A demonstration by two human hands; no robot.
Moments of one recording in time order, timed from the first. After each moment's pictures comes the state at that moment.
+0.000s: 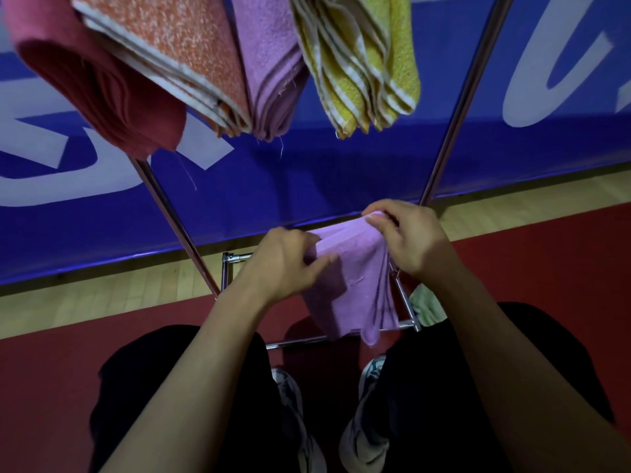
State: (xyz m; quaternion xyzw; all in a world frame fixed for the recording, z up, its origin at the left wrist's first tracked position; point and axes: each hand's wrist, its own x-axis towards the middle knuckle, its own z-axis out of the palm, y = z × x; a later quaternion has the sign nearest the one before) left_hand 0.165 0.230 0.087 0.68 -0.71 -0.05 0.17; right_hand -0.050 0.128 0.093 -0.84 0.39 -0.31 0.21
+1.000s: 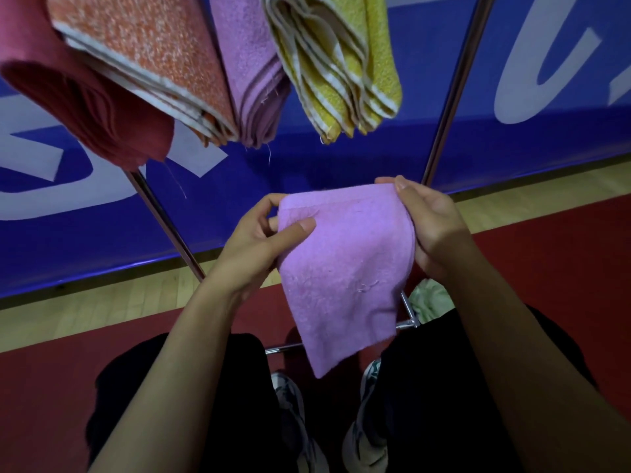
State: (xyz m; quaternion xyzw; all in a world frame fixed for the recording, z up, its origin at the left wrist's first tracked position) left_hand 0.163 0.244 0.131 0.54 -0.42 -0.49 0.54; right_hand -0.055 0.125 0.107 -0.50 0.37 -0.47 0.63
